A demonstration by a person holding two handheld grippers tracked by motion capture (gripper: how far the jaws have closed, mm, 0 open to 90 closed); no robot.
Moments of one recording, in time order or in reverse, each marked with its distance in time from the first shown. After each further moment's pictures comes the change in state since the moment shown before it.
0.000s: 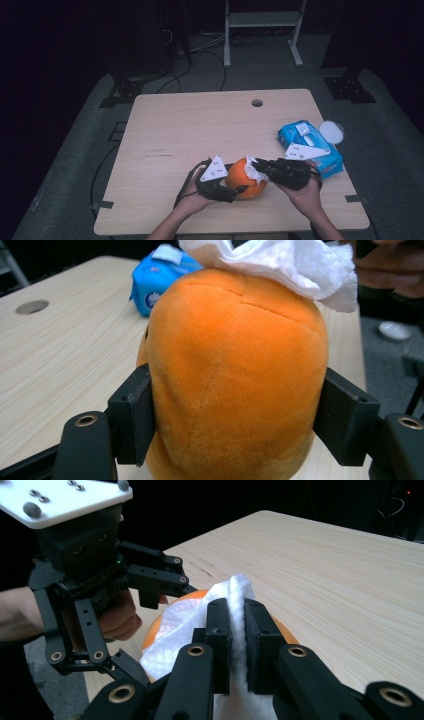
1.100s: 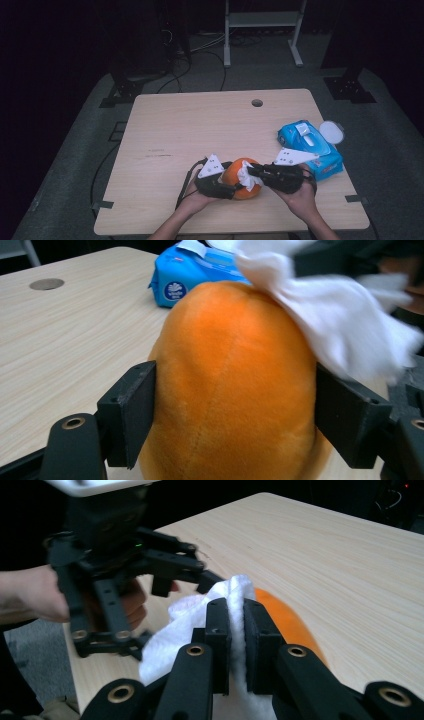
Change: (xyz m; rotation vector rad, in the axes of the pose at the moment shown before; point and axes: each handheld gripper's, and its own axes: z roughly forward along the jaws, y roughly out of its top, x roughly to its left) left arm 0.011 -0.018 0.009 -0.054 0.019 -0.118; right arm 0.008 -0.007 0.014 0.062 -0.032 -0.058
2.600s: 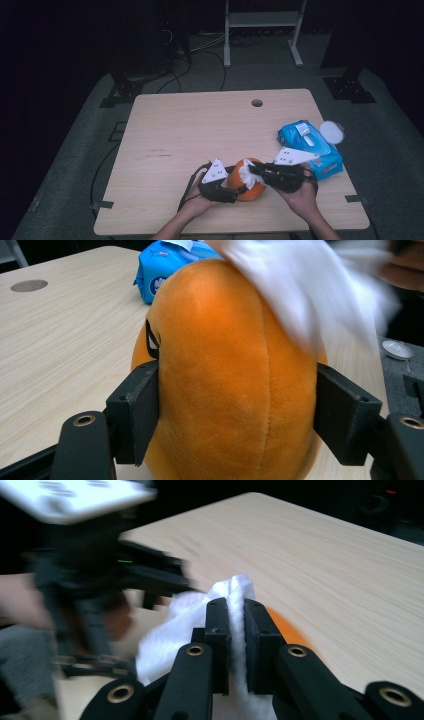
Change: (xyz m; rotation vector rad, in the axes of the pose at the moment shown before) left arm -0.007 -0.009 0.008 -0.001 -0.016 0.036; right arm -0.004 0.001 -0.002 0.008 -0.050 -0.027
